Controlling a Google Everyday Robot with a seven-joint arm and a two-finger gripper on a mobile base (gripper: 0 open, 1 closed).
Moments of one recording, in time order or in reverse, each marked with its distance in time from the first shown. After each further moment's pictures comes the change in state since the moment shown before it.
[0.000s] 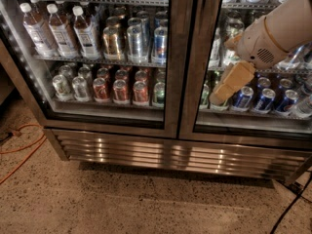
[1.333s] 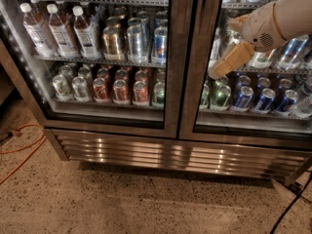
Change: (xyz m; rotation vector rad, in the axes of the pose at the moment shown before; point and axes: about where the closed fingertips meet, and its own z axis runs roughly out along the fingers) arm -0.021 -0.071 0.000 0.088 -0.215 -0.008
